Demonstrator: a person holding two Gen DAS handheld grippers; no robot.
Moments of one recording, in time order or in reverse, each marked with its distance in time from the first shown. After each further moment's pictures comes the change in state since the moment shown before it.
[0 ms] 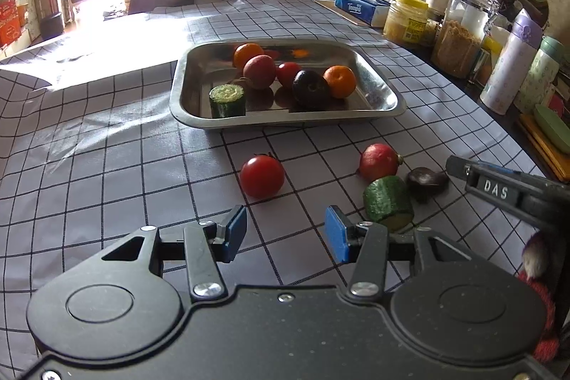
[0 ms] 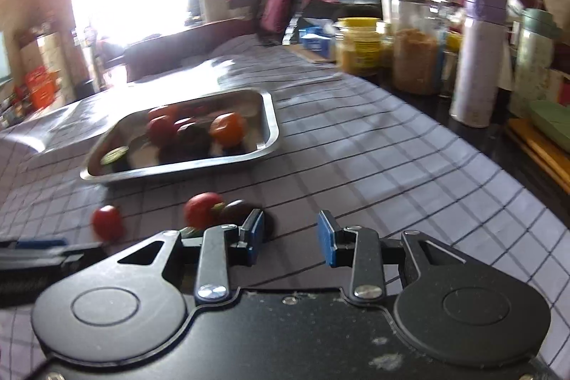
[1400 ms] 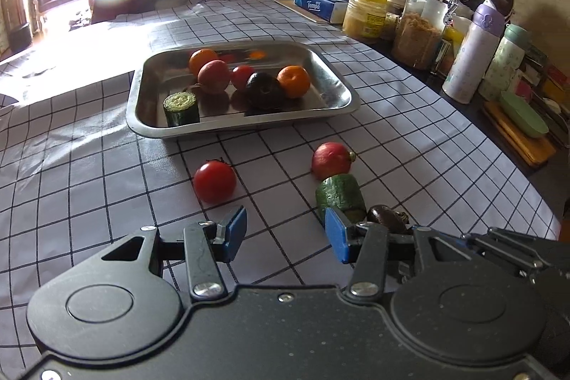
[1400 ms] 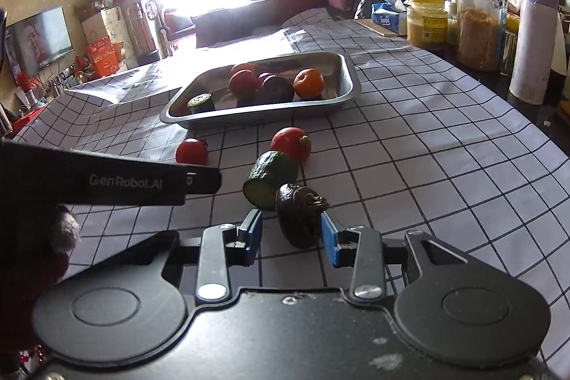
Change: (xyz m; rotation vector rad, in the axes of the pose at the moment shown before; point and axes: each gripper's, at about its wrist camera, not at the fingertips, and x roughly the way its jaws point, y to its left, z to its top) left arm -0.004 -0.017 0.005 0.051 0.015 -0.100; right arm -0.037 0.019 -0.040 -0.107 0.075 0.262
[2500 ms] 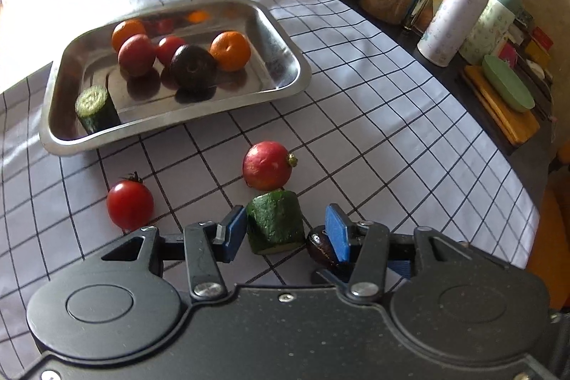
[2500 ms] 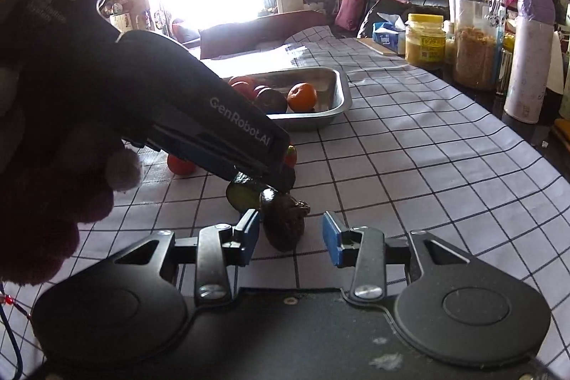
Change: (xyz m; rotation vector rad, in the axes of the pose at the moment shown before) left arm 0.049 -0.035 0.041 0.027 0.235 -0.112; right arm 0.000 -0.011 -0.002 -0.047 -0.048 0.005
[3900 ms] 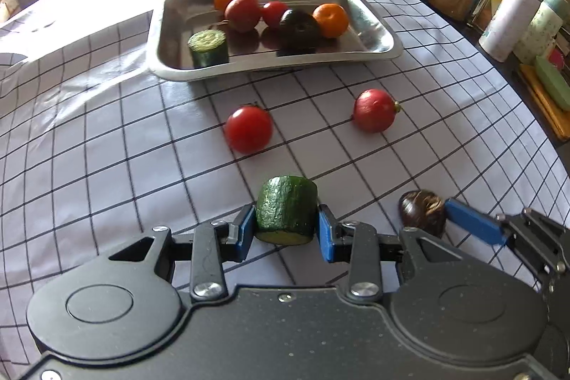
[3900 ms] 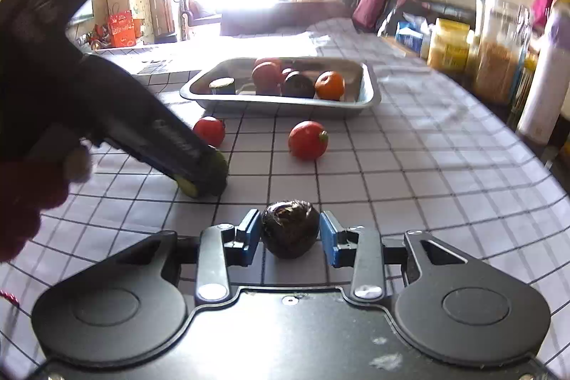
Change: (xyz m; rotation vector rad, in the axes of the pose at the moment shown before) left arm -0.027 0.046 -0.046 -0.078 -0.003 0.172; right arm -0.008 0.029 -0.007 -0.094 0.054 -0.004
